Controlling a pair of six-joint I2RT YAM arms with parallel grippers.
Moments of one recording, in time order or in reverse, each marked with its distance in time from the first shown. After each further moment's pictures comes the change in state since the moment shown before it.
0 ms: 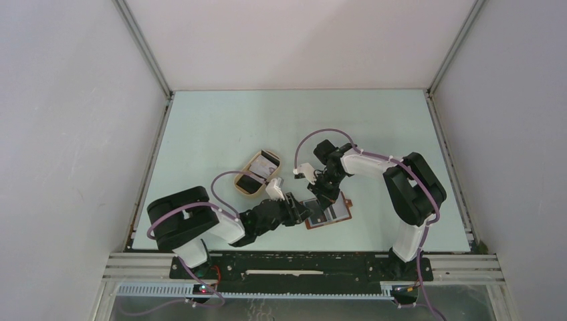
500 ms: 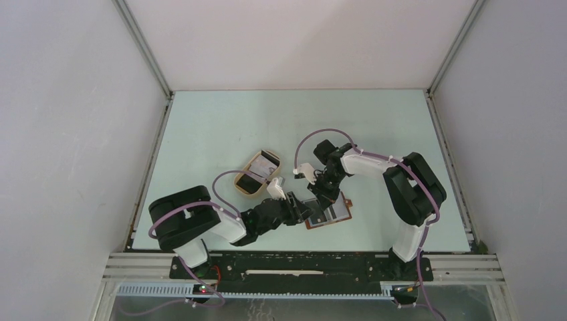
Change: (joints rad) left arm 0.000 0.013 0.019 0.001 0.002 0.000; right arm 0.000 0.000 0.000 0.000 0.000 0.000
